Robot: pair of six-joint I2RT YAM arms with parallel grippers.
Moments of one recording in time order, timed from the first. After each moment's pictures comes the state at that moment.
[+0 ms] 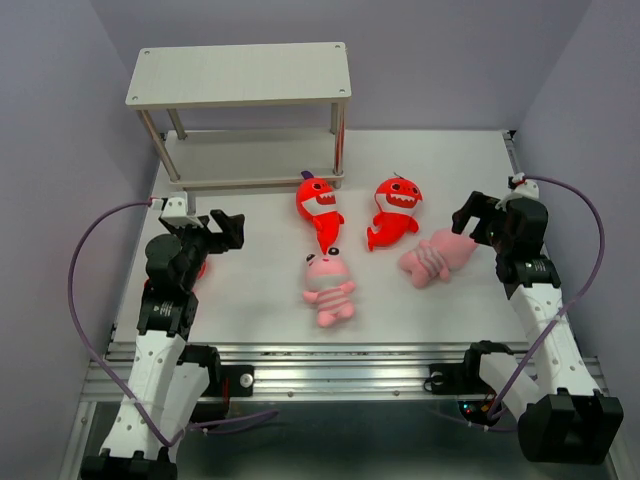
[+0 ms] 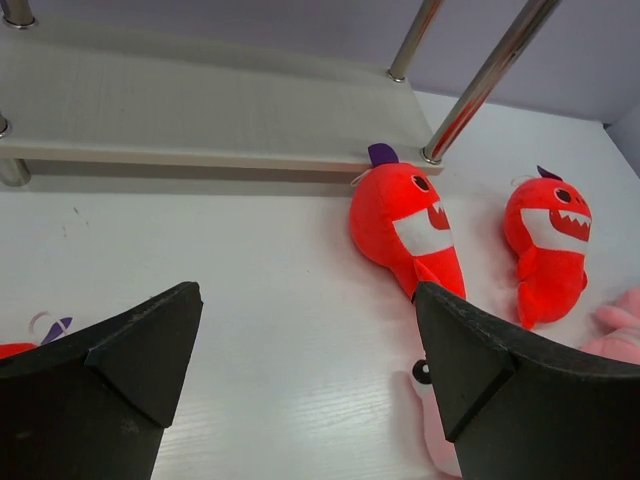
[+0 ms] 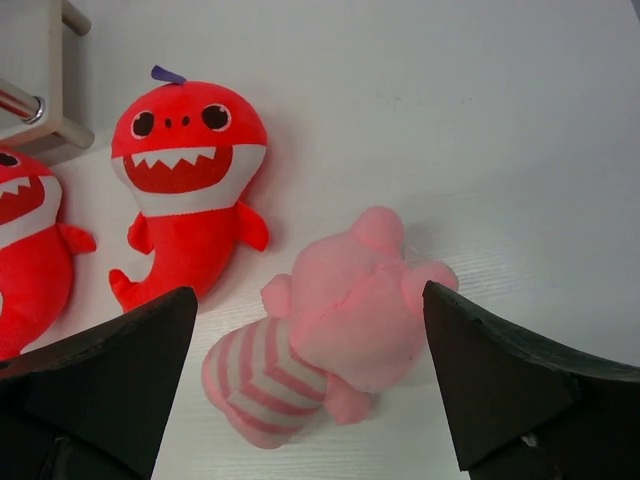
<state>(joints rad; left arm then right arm) -0.08 0.59 0.56 -0.05 0.13 -0.29 -0.06 0.89 0.74 -0.27 -0.03 0.27</state>
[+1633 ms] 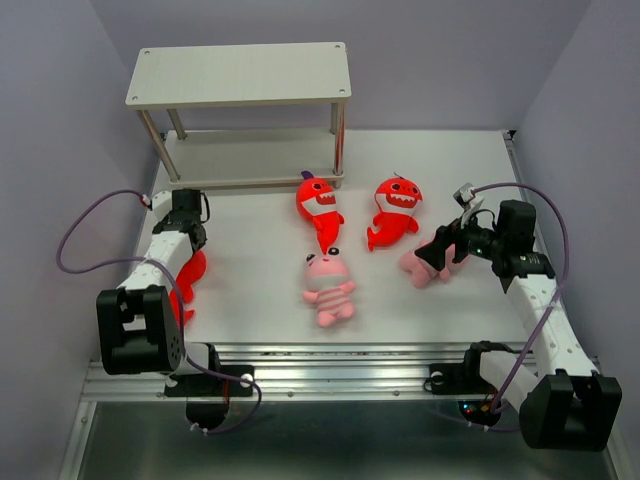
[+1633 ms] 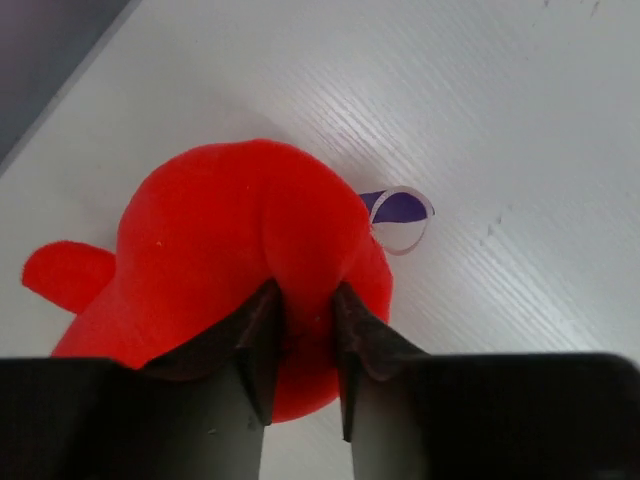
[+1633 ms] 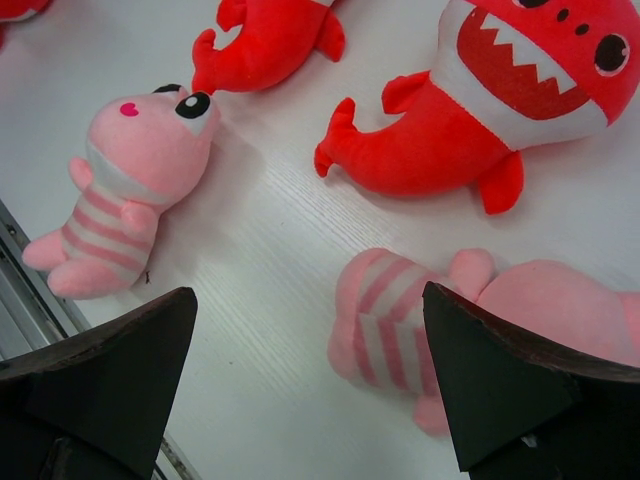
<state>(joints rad) 0.05 1.37 0.85 -0.47 -0.51 -0.56 -0.07 0.96 0.73 -0.37 -0.83 -0.22</state>
